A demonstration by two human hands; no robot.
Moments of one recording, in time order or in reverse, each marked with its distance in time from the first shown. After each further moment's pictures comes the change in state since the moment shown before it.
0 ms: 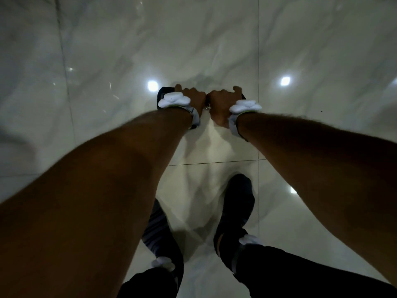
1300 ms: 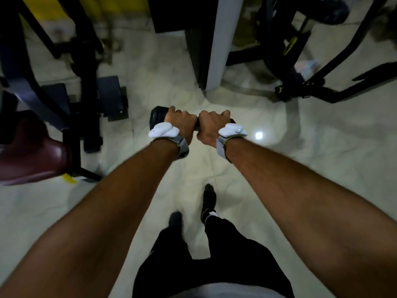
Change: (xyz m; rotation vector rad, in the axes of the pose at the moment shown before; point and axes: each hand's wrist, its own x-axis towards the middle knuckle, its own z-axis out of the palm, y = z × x) left_hand -0.592 0.123 -0.555 0.336 0.412 -0.020; right_hand -0.568 -0.091 -0.545 0.131 0.394 0.072
